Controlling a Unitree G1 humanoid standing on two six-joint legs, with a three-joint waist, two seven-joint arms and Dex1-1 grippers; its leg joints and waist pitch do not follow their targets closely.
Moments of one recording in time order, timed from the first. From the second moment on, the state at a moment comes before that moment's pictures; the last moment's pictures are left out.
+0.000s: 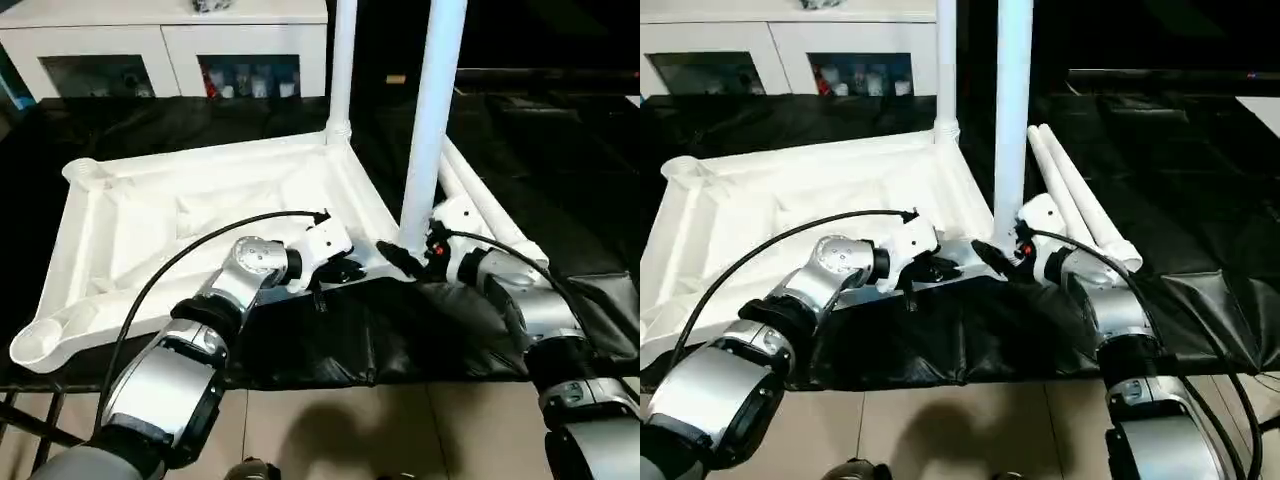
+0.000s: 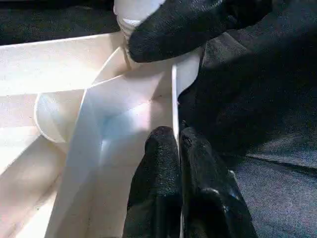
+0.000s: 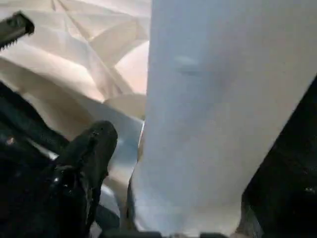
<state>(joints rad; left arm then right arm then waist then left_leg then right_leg) -0.88 0.12 -0.22 1.14 0.17 -0.21 -0.94 -0.60 -0.32 0.05 0.71 0.08 0.03 0.75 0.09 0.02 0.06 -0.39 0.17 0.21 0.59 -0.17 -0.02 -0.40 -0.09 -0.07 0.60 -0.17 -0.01</state>
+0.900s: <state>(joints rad) -0.87 0.14 -0.21 1.13 0.17 -0.20 -0.95 -0.61 -0.19 -0.07 0.82 0.16 -0.02 0.66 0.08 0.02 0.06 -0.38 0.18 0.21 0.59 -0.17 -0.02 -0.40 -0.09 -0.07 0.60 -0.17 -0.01</state>
